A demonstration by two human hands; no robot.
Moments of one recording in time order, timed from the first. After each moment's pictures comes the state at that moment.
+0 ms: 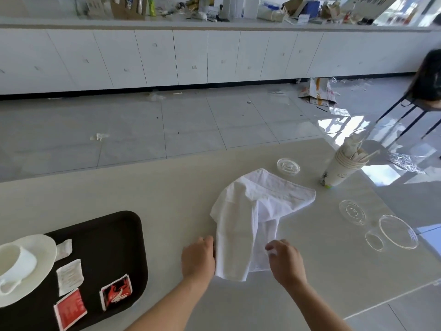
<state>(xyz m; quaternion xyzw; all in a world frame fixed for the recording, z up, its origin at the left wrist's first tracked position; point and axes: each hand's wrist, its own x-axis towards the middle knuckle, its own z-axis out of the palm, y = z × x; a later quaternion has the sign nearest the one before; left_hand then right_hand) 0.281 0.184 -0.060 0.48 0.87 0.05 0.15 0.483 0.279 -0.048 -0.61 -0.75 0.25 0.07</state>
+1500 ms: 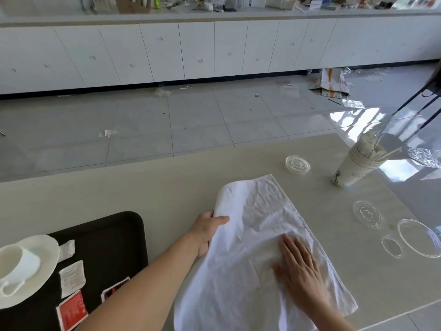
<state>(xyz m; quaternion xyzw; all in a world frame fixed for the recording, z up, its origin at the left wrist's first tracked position) 0.243 0.248 -0.021 0.11 0.65 0.46 0.59 0.530 0.283 -0.096 -0.48 -0.86 0.14 0.06</state>
